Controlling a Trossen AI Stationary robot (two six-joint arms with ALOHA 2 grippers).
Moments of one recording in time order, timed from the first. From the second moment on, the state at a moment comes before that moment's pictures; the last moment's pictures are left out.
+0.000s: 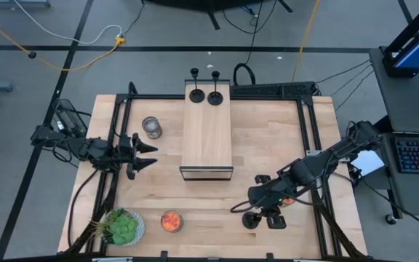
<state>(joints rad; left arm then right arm) -0.32 0.21 0.20 -0.05 -0.37 -0.36 0.52 1.48 1.35 -0.90 -0.19 0.52</state>
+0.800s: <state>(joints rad) -0.32 0.21 0.20 -0.06 -0.36 -0.36 0.52 1.50 1.28 -0.88 -0.19 0.57</state>
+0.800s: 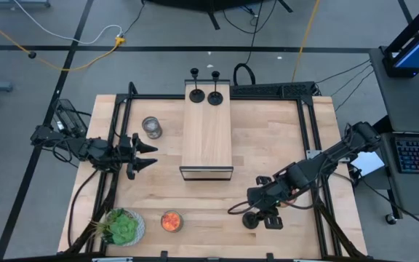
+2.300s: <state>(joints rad) -0.32 0.21 0.20 -0.06 -0.36 -0.36 0.47 1.50 1.26 -0.81 -0.22 0.56</state>
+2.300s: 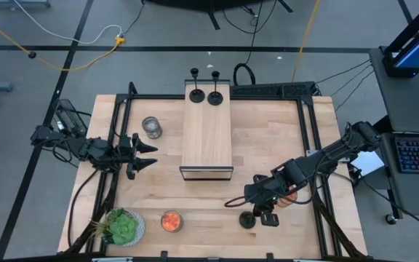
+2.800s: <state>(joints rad) -0.32 0.21 0.20 -0.06 -0.37 -0.34 0.46 1.50 1.33 -0.84 -0.21 0.55</state>
